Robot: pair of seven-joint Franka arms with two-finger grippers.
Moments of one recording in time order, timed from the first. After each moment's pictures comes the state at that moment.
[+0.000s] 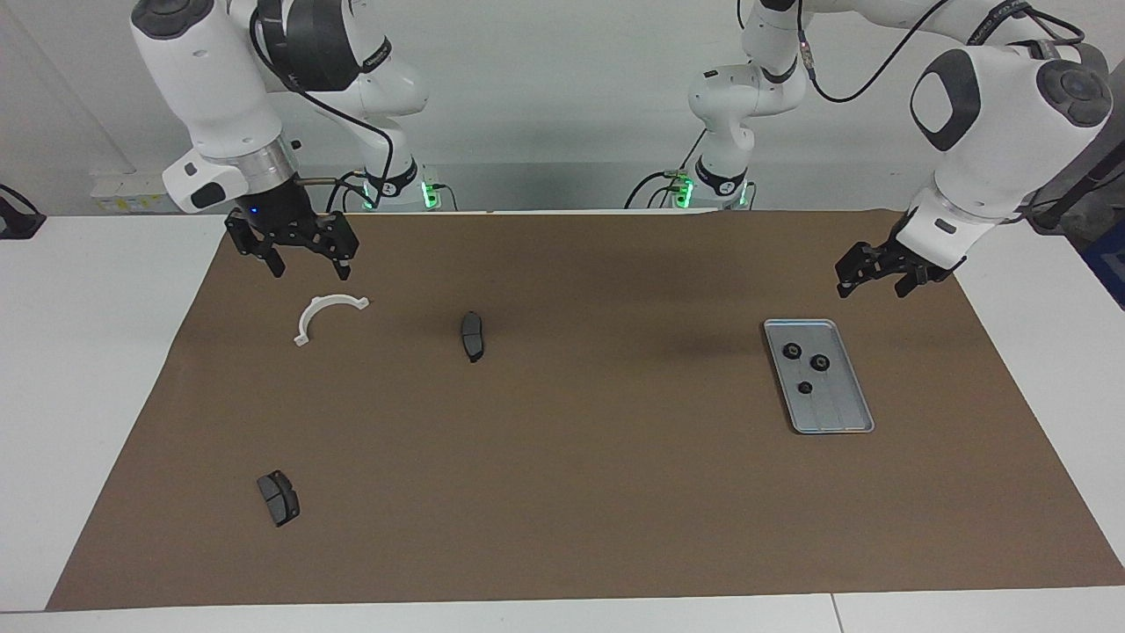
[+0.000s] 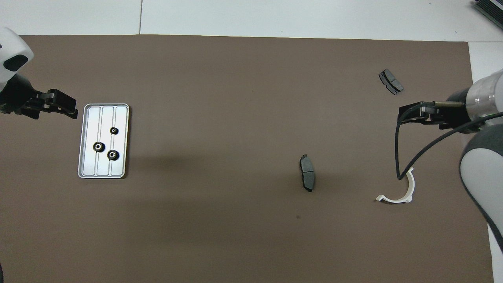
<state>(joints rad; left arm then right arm) 0.07 0.18 -0.12 -1.45 -0.01 1.55 0.02 0.00 -0.02 0.05 -1.69 0.03 1.74 0.18</state>
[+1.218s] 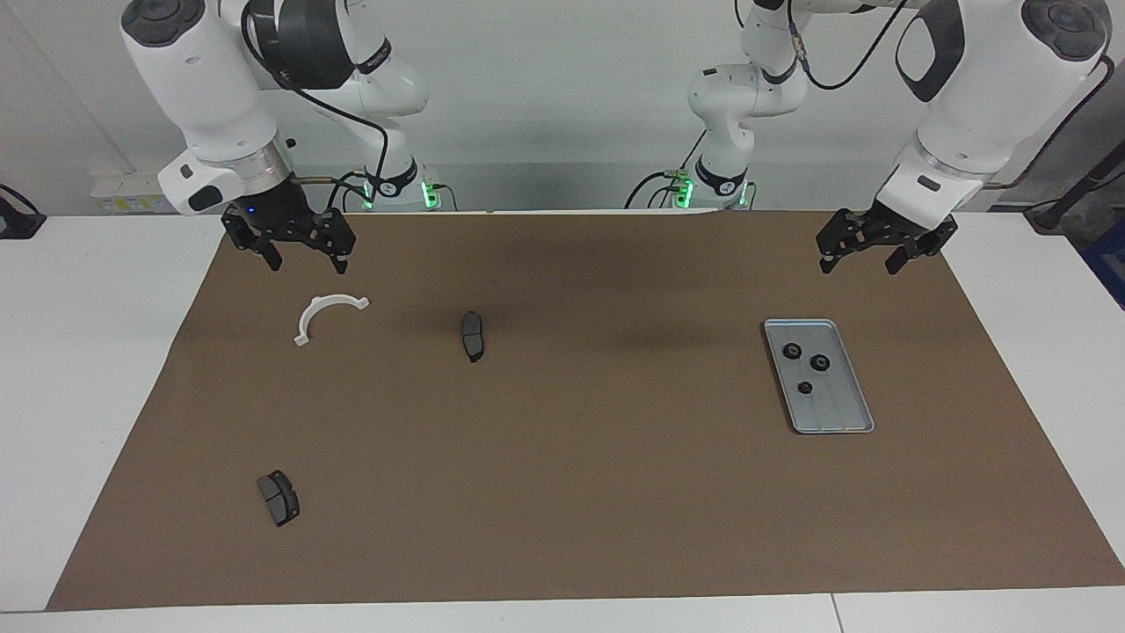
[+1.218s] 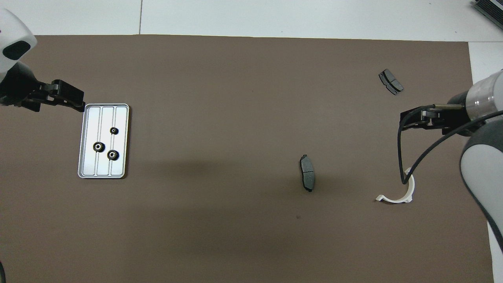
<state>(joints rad) 0.00 0.18 -0.11 -1.35 -0.01 1.50 -0.03 0.02 -0.02 0.06 -1.70 -0.01 1.70 0.17</state>
